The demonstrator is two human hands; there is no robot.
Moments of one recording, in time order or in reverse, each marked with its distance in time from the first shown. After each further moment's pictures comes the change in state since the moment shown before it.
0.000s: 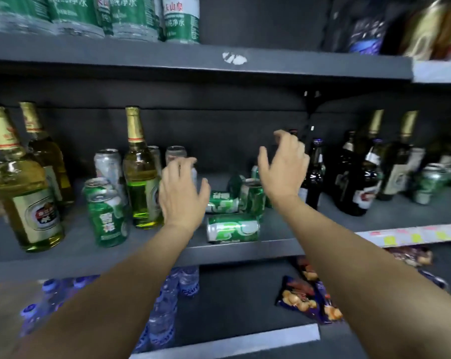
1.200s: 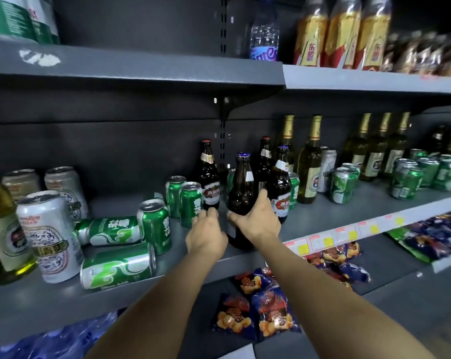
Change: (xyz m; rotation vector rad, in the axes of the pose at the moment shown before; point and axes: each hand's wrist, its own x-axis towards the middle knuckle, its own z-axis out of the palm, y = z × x) left_hand -0.047 0.175 0.183 0.025 -0.707 -0.108; right_hand -0.008 0.190 -0.033 0.015 -0.492 0.500
